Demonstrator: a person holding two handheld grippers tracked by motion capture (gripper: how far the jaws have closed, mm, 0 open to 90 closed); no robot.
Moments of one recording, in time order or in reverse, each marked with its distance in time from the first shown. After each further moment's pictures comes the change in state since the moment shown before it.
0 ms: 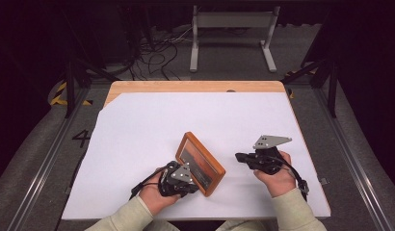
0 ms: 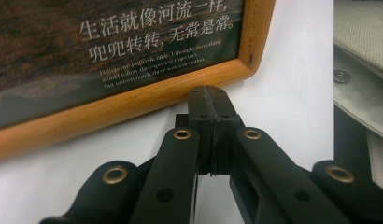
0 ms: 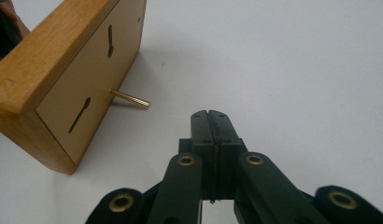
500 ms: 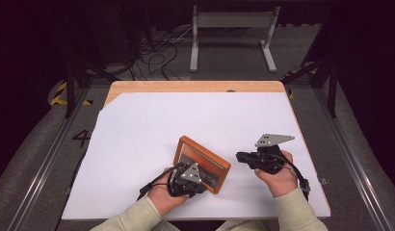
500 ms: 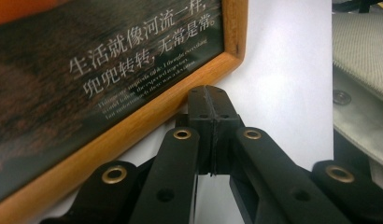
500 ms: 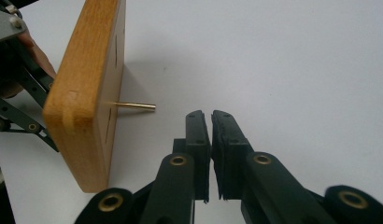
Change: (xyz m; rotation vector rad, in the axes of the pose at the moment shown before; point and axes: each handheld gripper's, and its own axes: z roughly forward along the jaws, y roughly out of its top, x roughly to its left) left arm -0.005 0.017 0.016 -0.004 -0.010 0.004; right arm 0.001 0.004 -0.007 0.002 0.005 0.047
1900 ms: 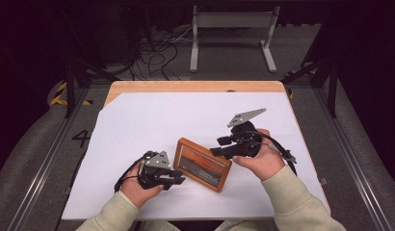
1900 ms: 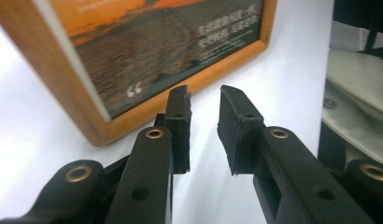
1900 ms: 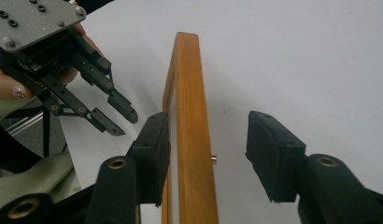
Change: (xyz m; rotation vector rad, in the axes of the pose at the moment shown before) left arm 0.021 -0.036 -0.072 -0.126 0.066 -0.156; right arm 0.036 0.090 0.020 0.130 0.159 -0.048
